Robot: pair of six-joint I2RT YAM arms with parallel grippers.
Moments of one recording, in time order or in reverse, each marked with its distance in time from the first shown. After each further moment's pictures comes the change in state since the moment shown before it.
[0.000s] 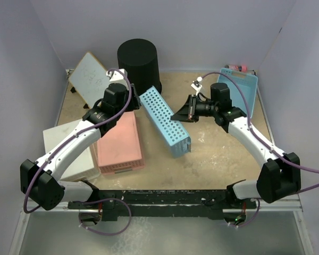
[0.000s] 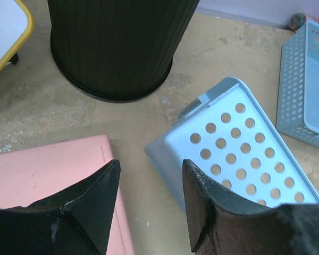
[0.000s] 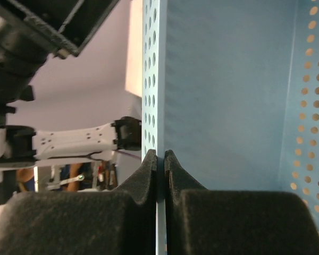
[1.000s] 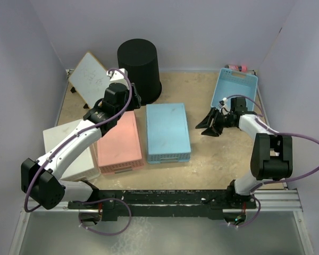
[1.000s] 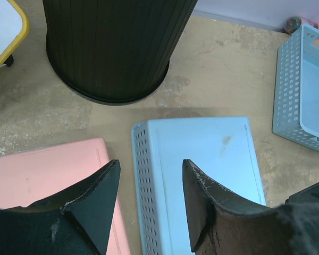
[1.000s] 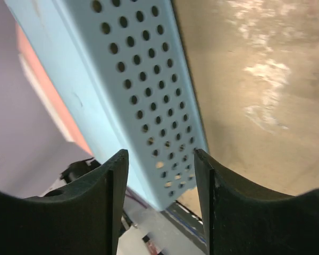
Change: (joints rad) left arm 0.000 0.009 -0.005 0.023 -0.003 -0.009; right arm -0.369 0.209 -0.142 -0.198 0.026 -0.183
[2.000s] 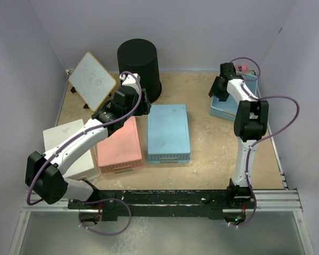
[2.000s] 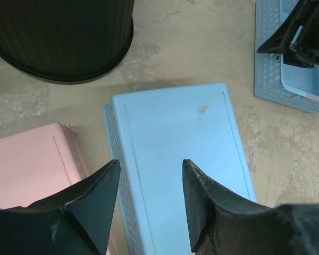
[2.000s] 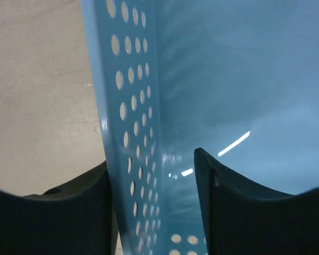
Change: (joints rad) left arm -0.066 0.059 0.000 0.003 0.100 0.000; right arm 0.048 0.628 0.907 -0.177 0.903 -0.145
